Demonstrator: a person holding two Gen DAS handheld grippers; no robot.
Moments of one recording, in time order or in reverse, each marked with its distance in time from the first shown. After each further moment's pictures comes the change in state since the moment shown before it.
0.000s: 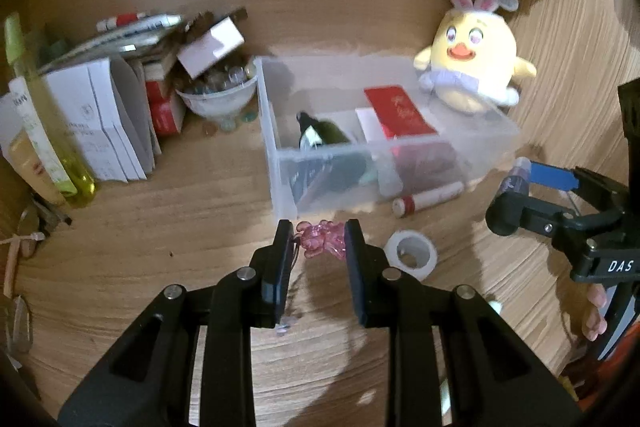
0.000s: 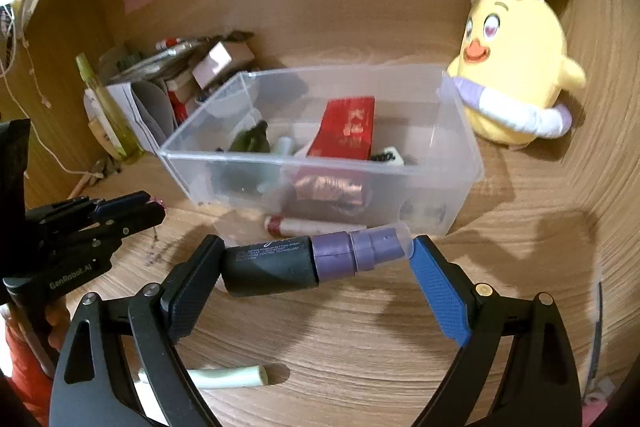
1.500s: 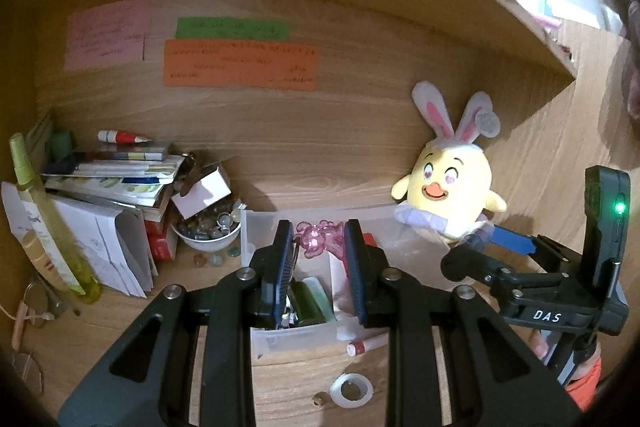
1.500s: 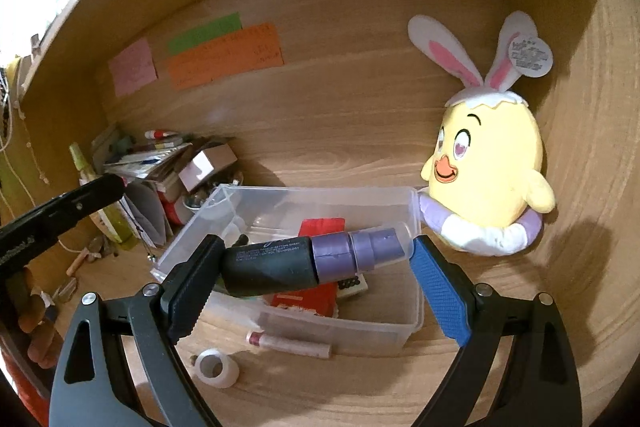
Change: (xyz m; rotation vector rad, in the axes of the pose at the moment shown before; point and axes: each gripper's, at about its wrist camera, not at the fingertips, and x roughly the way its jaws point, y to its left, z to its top) left arm -0.045 -0.013 0.088 -0.061 -0.282 -0.043; right arm -0.025 -0.024 0.071 0.024 -0.203 -0.027
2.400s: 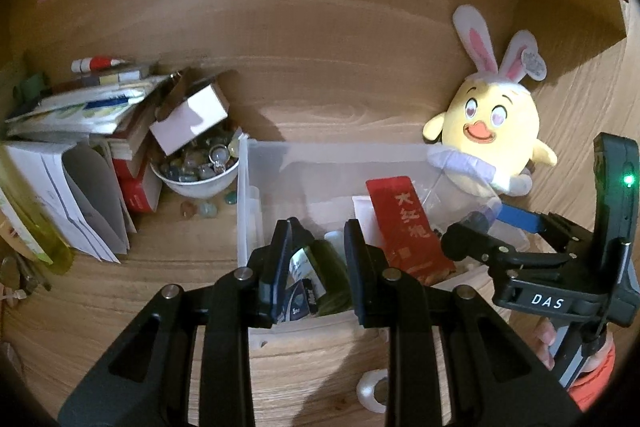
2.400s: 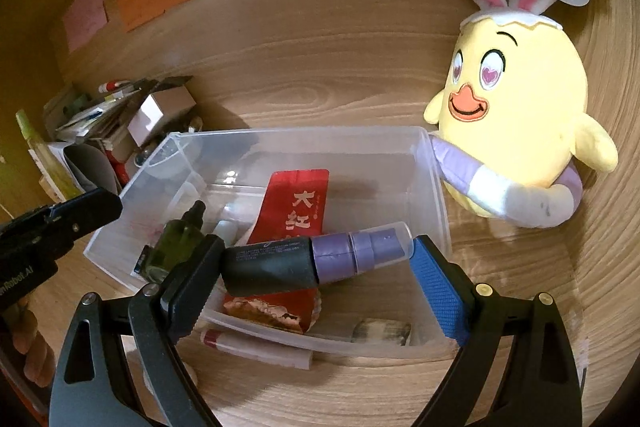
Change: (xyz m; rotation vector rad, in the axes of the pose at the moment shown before) left arm 0.076 0.020 -0.035 -0.025 0.208 0.025; right arm 0.075 -0.011 -0.019 0.015 0.176 -0.067
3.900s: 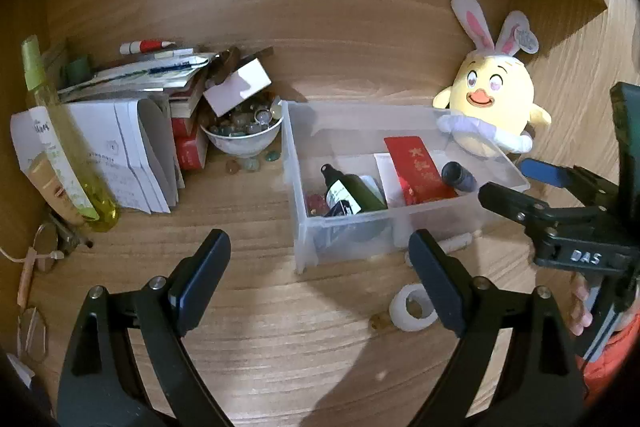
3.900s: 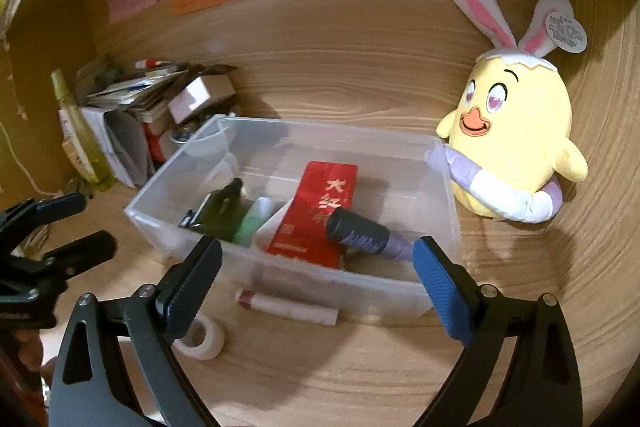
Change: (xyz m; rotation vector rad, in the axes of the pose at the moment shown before) left arm -0.050 0.016 -0.045 0.032 0.010 0.065; right arm -0.043 0.033 -0.020 -0.123 -0.031 0.002
